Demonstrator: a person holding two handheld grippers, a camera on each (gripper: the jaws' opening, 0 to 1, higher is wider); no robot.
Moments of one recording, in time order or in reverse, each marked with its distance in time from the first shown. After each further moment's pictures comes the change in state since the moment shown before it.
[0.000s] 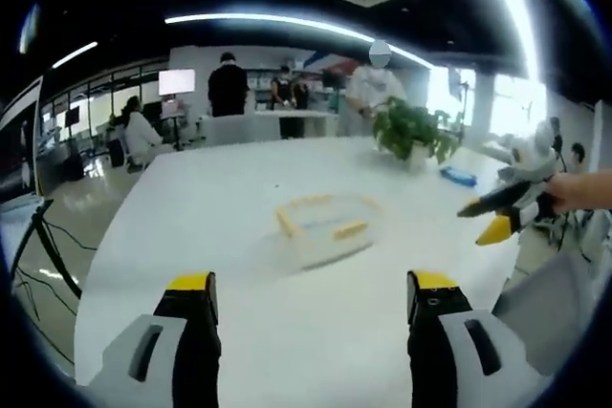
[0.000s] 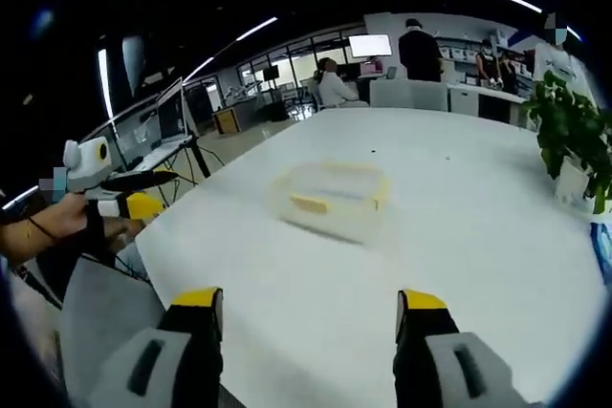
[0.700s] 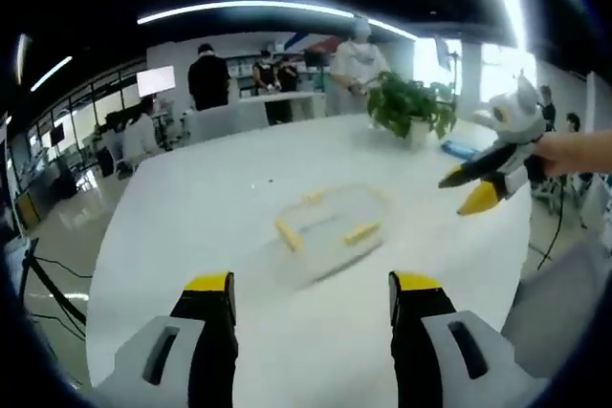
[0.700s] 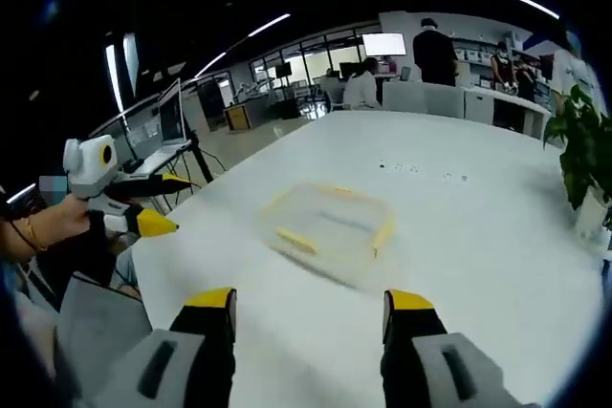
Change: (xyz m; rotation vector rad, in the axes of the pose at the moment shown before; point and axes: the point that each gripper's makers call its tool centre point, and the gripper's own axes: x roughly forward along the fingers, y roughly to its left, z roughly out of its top) left arm 0.046 0.012 0.011 0.076 0.092 -0.018; right arm 0.038 -0.020 0.047 -0.029 0.007 0.047
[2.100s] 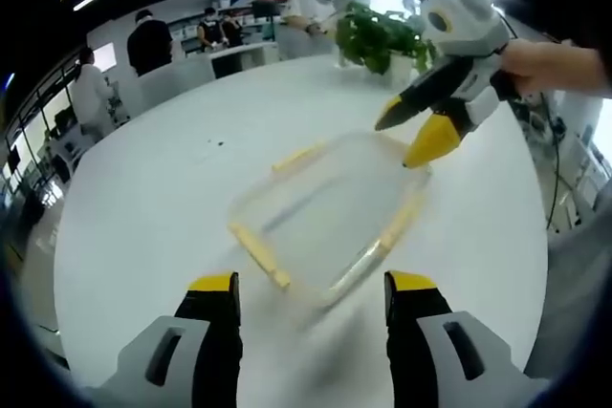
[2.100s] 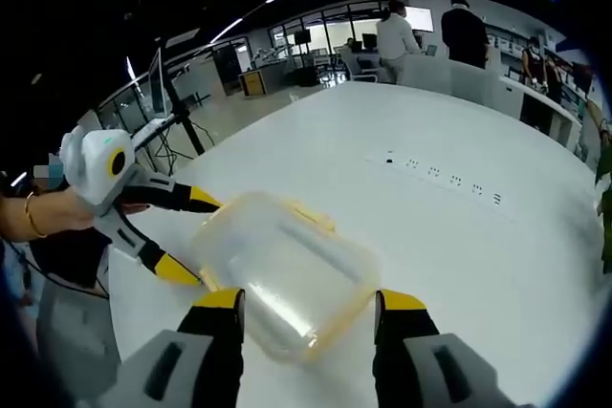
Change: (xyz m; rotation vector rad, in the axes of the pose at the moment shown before) left arm 0.137 0.002 -0.025 0.145 0.258 -0.184; right arm 0.106 -0.068 0.046 -0.078 0.157 0.069
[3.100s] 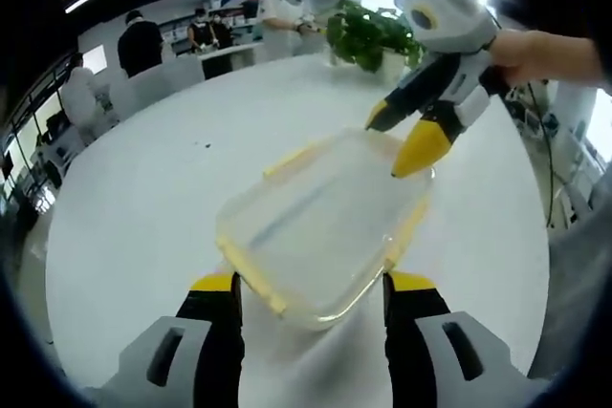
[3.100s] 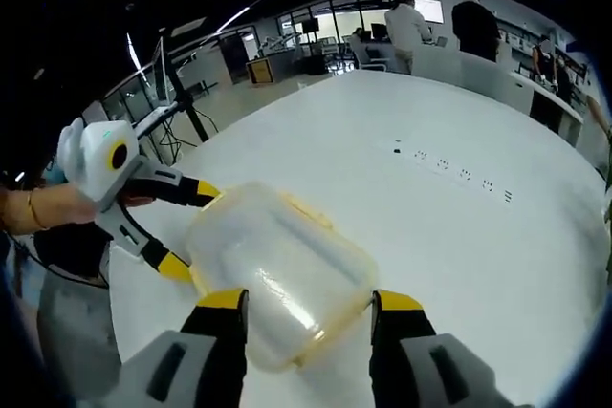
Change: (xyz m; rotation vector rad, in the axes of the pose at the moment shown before) left arm 0.024 -0.002 0.004 0.021 0.002 -0.044; right arm 0.018 -0.011 -0.003 -0.020 0.059 0.038
